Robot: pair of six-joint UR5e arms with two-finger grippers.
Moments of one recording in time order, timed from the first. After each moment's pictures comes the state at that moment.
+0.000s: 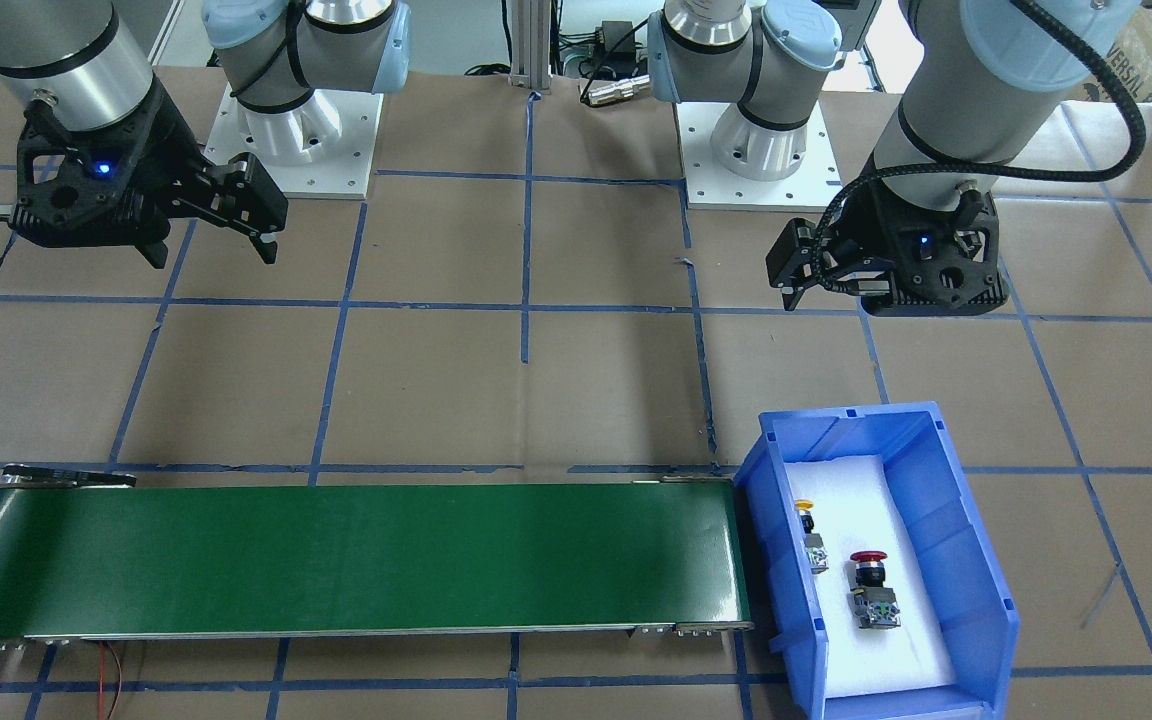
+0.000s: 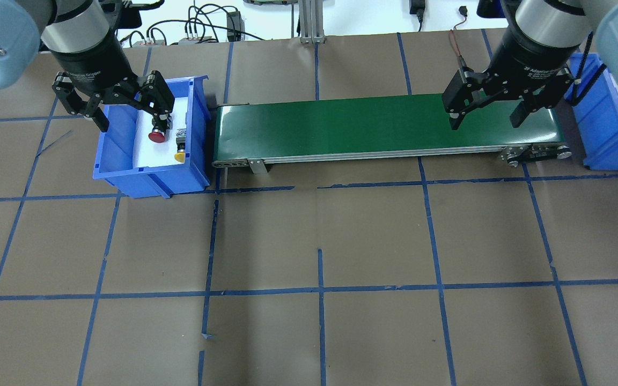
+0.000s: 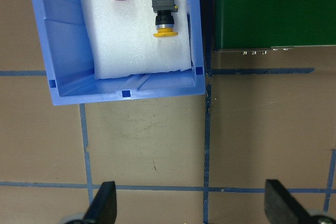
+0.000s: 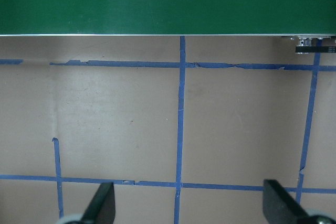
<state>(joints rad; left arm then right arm) -1.53 -1.68 -1.48 -1.64 1.64 0.03 1.51 -1.57 1.58 -1.55 -1.52 -0.09</state>
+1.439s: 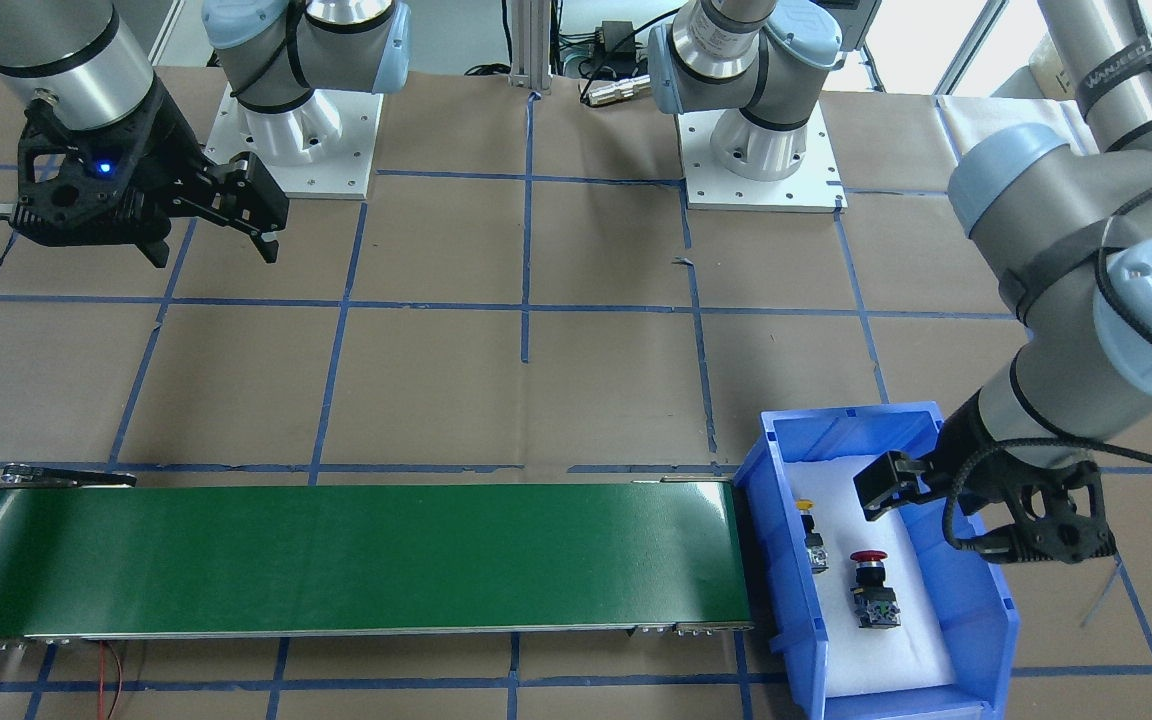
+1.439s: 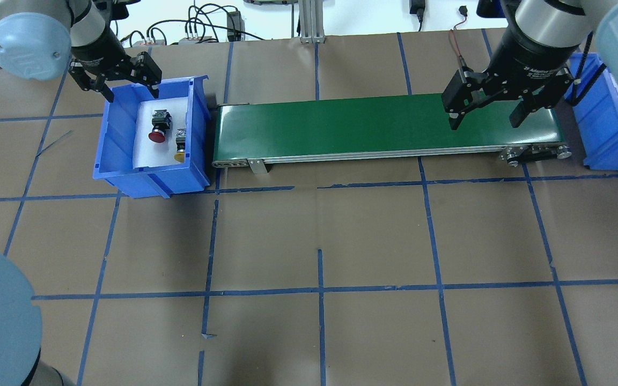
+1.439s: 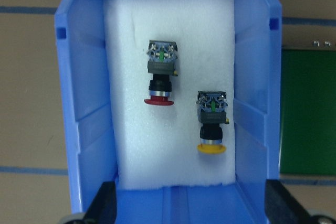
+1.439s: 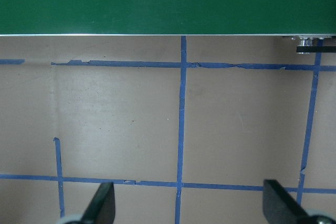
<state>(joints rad) -1.39 -2.01 -1.37 -1.28 1.57 0.13 1.51 -1.58 1.58 -1.55 -1.51 -0.09</state>
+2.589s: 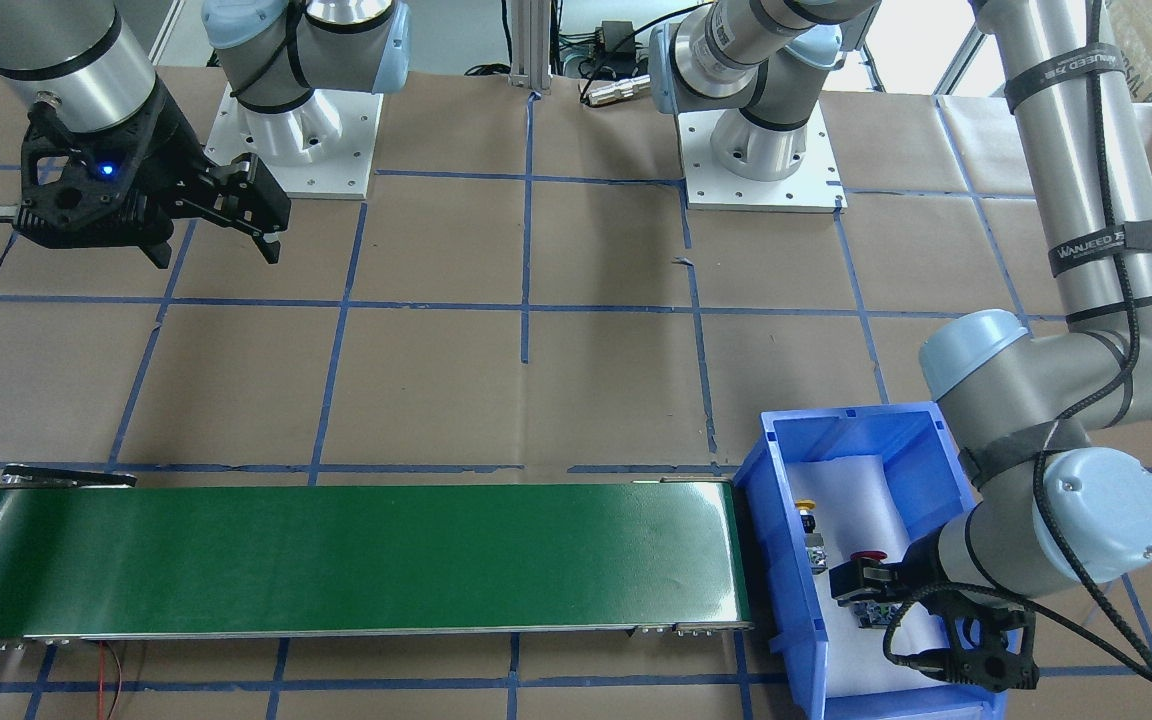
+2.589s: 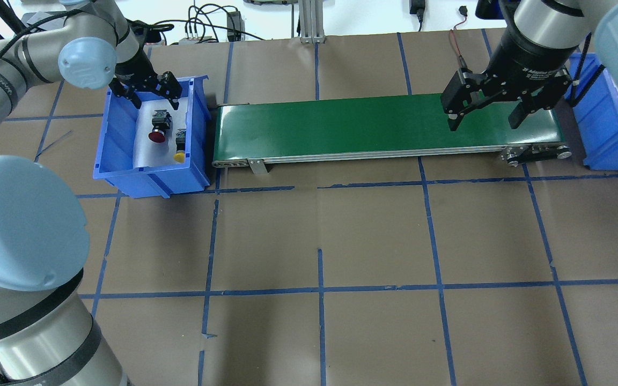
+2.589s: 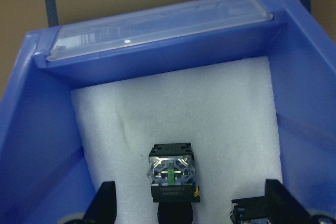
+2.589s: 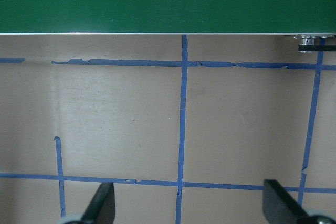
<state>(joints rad) -1.40 -2.22 -1.31 -1.21 1.57 0.28 1.51 -1.57 1.58 -1.55 -1.51 -0.09</state>
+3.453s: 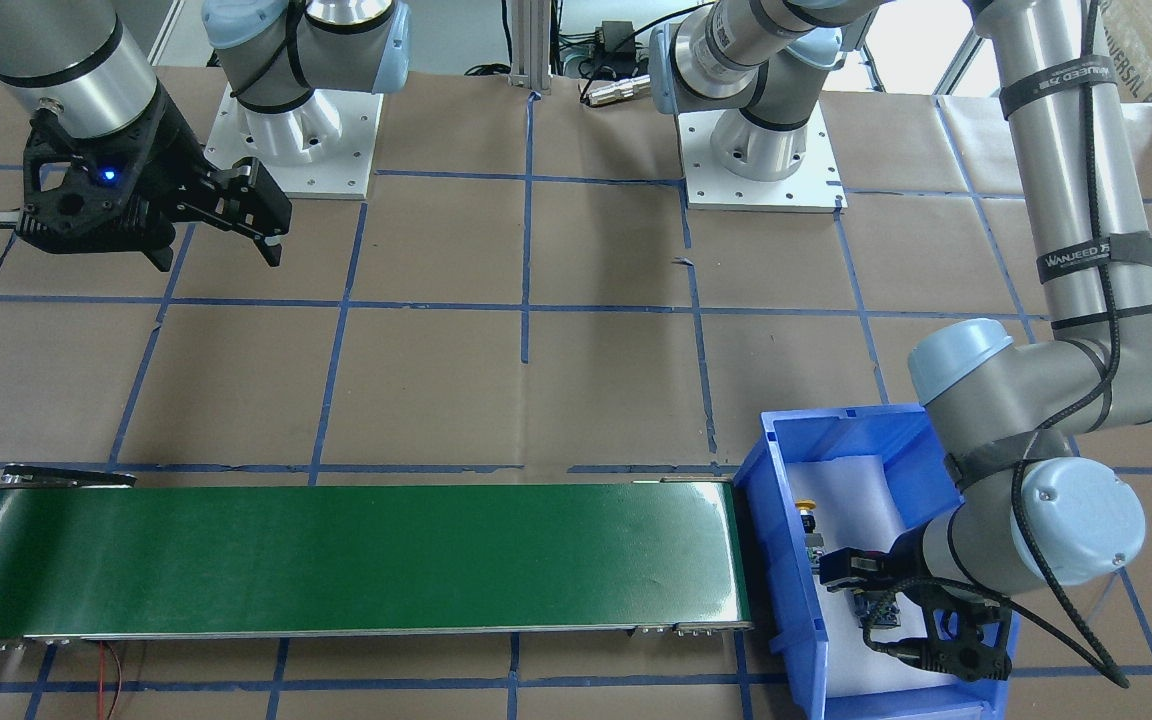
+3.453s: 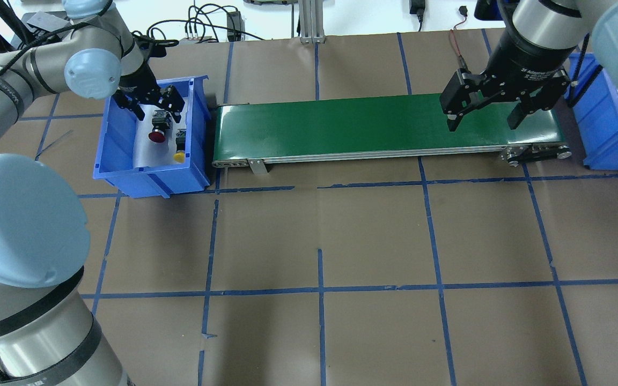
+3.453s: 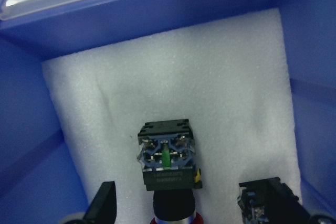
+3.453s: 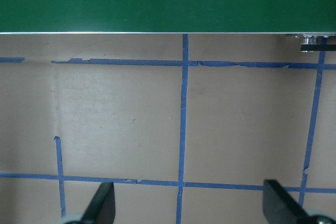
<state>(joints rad) -1.39 -2.24 -1.33 -1.21 1.58 0.32 1.51 -1.57 1.58 -1.55 -1.51 -0.09</state>
